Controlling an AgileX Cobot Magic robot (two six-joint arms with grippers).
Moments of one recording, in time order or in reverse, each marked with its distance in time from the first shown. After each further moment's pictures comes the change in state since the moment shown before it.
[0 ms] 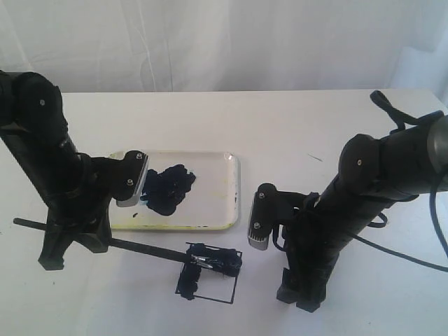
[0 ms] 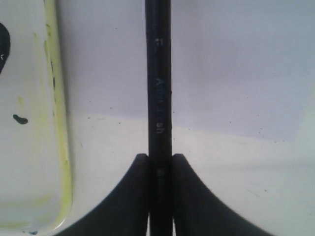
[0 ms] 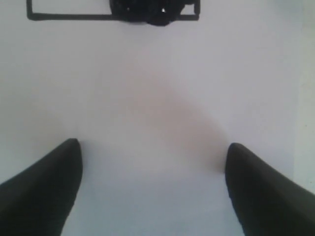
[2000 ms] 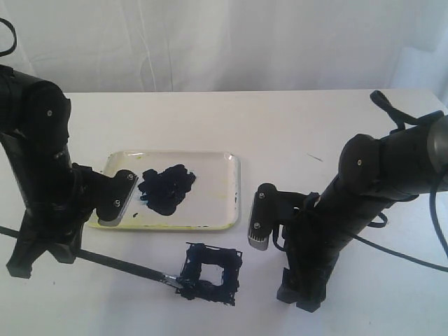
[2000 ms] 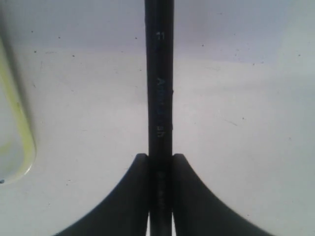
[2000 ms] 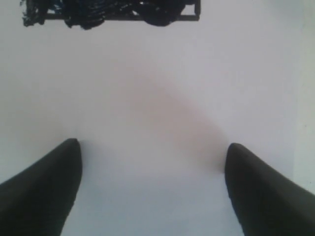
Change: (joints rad) left arm -0.032 0.000 -0.001 0.235 0.120 -0.105; right arm 0.000 0.000 0.000 0.000 0.000 0.002
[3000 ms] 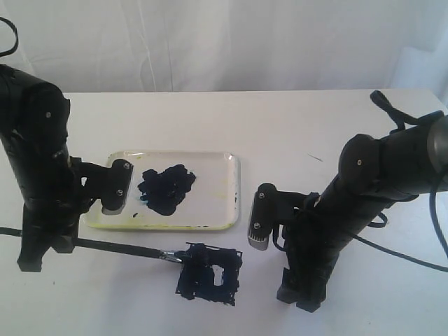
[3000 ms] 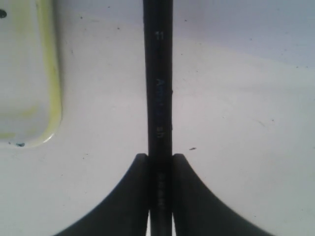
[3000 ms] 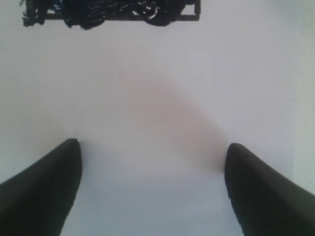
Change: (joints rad) left arm -0.002 0.000 0.000 0.064 -0.039 -0.157; right arm 0.000 0.000 0.000 0.000 0.000 0.000
